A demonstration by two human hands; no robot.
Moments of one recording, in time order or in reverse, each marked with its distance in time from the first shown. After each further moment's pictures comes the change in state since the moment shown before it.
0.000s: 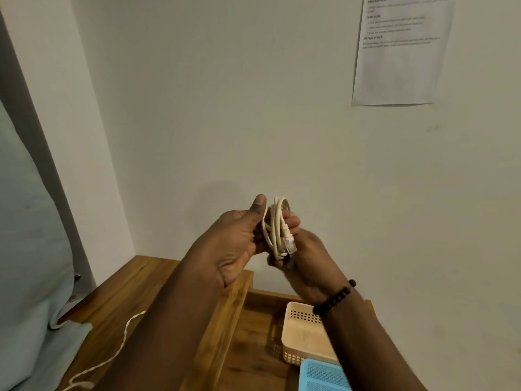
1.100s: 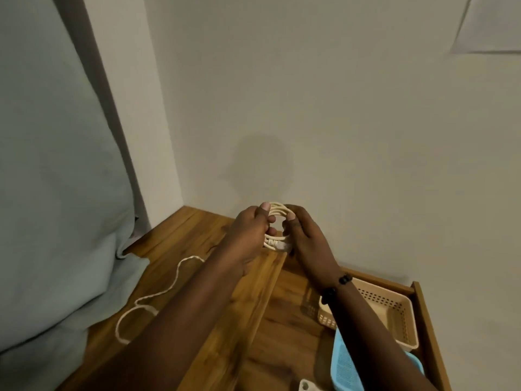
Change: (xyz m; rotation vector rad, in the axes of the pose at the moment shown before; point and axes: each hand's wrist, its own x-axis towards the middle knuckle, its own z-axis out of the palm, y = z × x) left_hand -0.020 -0.084 -0.076 0.176 0.302 -0.229; right_hand 0.025 0.100 0.041 -0.601 -0.026 -0.168
